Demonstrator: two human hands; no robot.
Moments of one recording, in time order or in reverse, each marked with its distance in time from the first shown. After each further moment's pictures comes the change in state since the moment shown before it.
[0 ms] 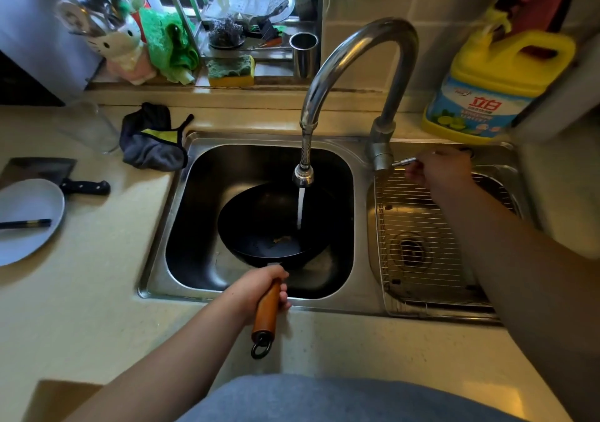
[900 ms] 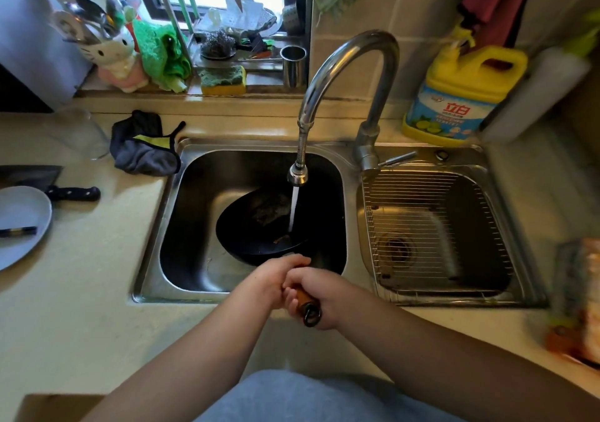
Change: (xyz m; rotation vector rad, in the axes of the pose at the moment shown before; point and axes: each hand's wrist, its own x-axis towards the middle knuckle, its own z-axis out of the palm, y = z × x) left_hand -0.004 0.010 0.034 0.154 0.011 -0.129; right_hand -0.225 0.110 0.086 0.058 -0.481 0.837
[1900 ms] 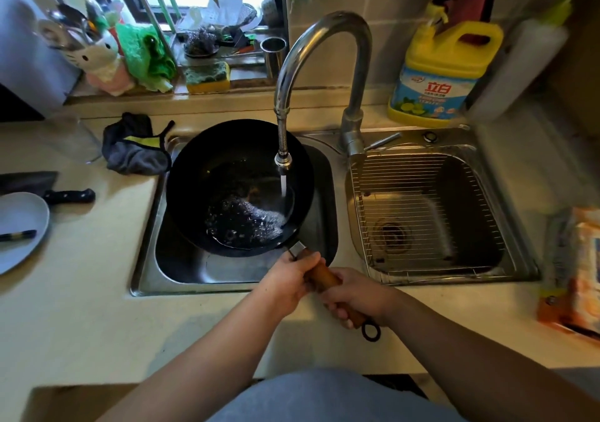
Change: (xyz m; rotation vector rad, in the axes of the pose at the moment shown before) left_hand -0.008 -0.041 0.038 -0.203 -0.158 0.417; right_hand 0.006 0.013 -0.116 -0.626 -0.307 -0.381
